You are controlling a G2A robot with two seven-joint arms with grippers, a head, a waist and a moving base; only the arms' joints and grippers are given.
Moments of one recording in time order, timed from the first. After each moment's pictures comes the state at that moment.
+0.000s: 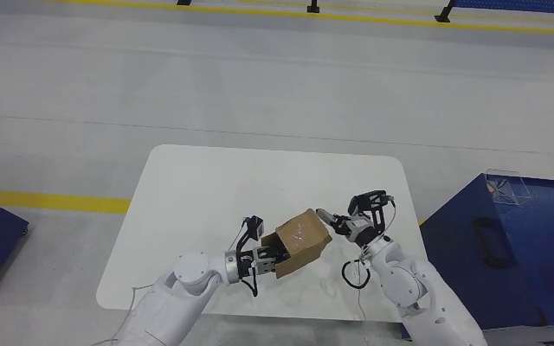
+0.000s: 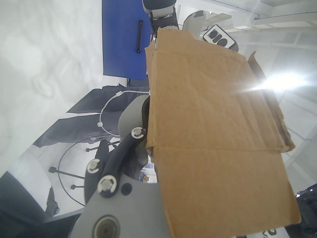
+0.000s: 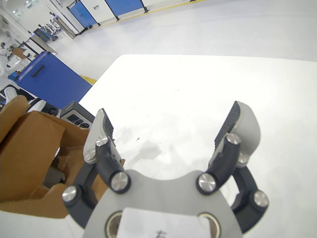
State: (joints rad) left arm 1.04 -1.29 -0.94 -1.29 -0.49 -0.10 -0.92; right arm -1.32 -1.07 1.25 -1.69 -0.76 -0.12 0.21
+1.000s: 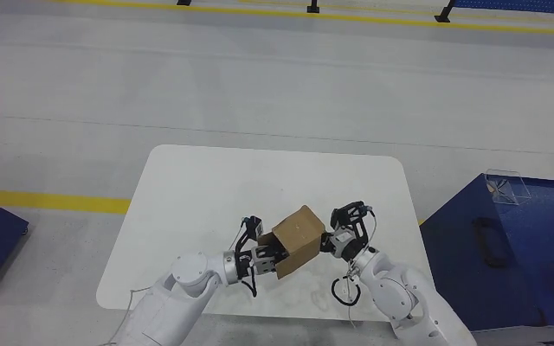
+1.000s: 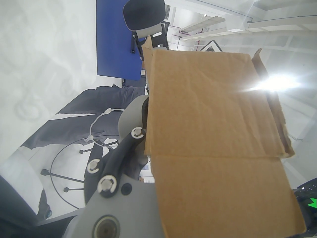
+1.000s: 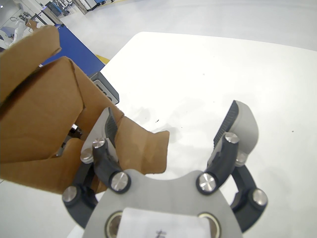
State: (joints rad) left arm 1.06 -1.29 -0.96 -1.31 -0.51 -0.08 -0.92; right arm -1.37 -1.09 1.21 -1.77 -0.79 -0.16 0.31
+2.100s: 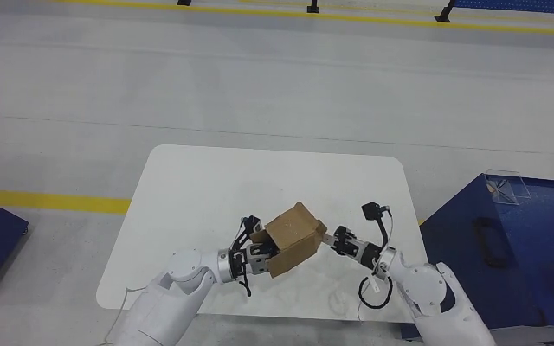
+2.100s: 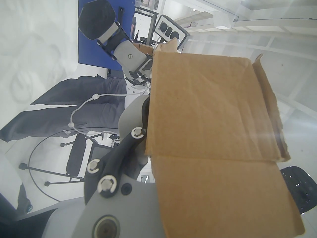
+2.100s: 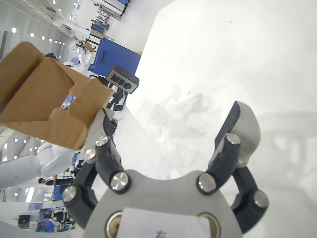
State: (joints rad) left arm 1.05 -1.28 -0.99 -1.30 -0.62 -0.04 -1.02; right arm -1.37 -1.08 1.38 -1.66 -0.18 -0.25 0.69
